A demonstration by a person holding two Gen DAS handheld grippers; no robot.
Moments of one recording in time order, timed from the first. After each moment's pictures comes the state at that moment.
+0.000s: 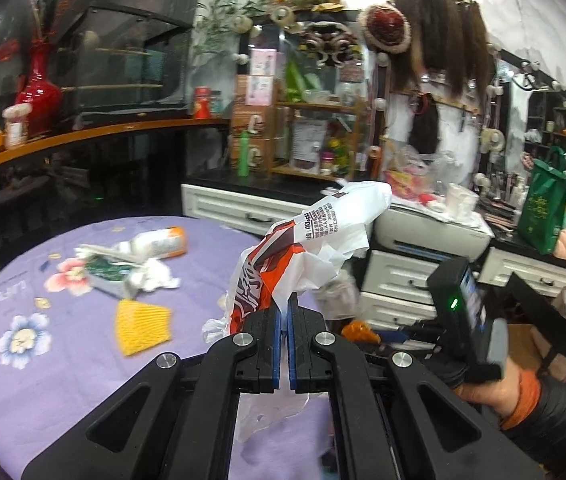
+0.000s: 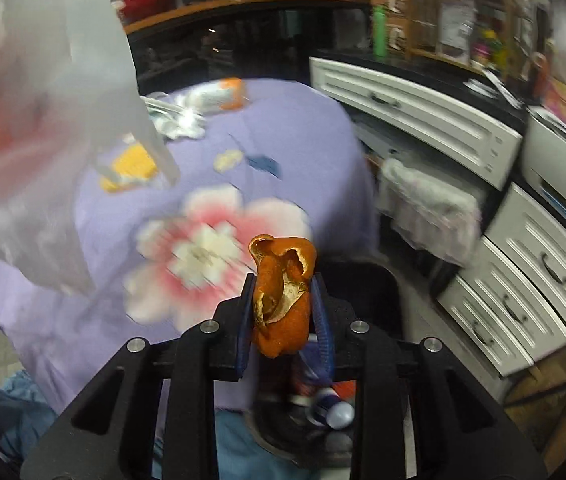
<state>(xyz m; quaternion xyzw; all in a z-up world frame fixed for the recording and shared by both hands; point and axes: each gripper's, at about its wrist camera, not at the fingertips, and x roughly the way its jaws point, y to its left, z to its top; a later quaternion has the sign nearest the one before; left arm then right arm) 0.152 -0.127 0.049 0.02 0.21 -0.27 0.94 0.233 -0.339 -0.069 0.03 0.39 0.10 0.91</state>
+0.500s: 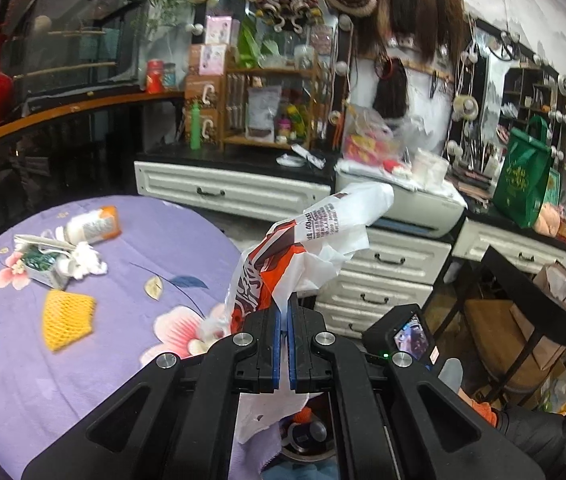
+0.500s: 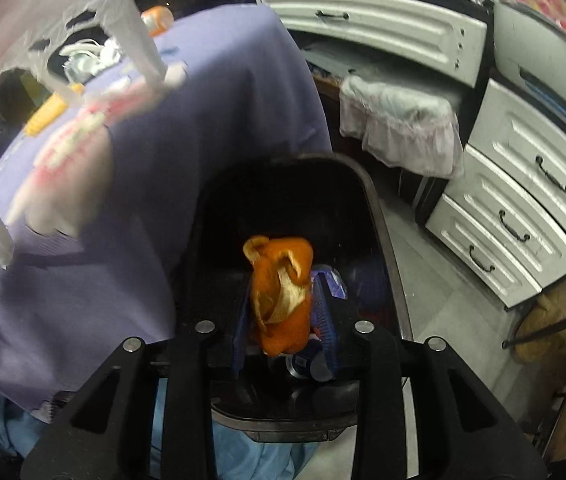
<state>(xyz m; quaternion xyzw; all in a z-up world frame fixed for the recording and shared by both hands) 0.164 -0.202 0.014 0.04 0.26 -0.31 0.91 0.234 -0.387 -0.175 0.07 0.47 0.05 0.88</state>
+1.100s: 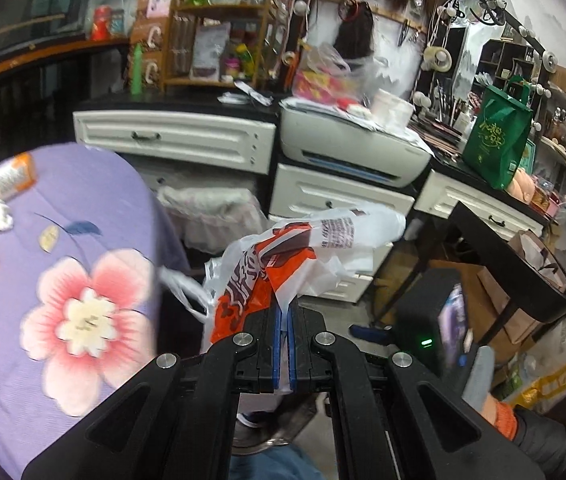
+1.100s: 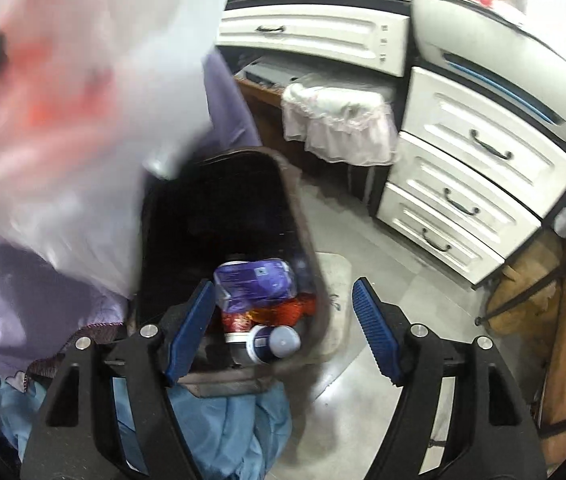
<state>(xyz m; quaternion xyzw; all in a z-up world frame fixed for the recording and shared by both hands) 0.169 -0.274 -0.045 0.04 0.34 -0.39 0.86 0.156 -0.451 -0.161 0.09 0.44 -0.04 0.89</state>
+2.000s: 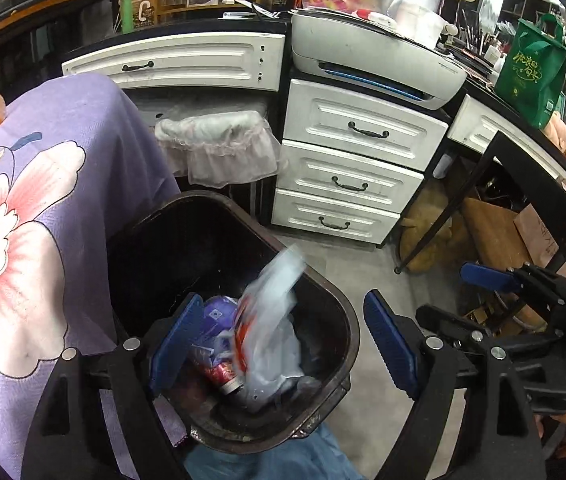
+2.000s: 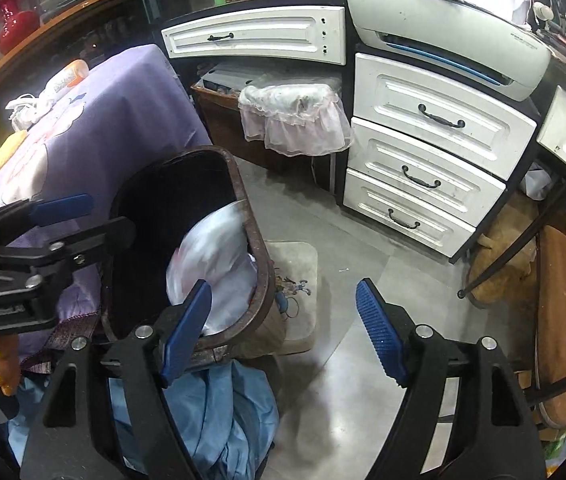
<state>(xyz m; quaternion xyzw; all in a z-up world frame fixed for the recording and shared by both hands) 0.187 -0.305 -0.139 0.11 0.42 -0.35 0.83 0.124 -0.480 -0.168 0.12 0.44 -0.09 0.89</state>
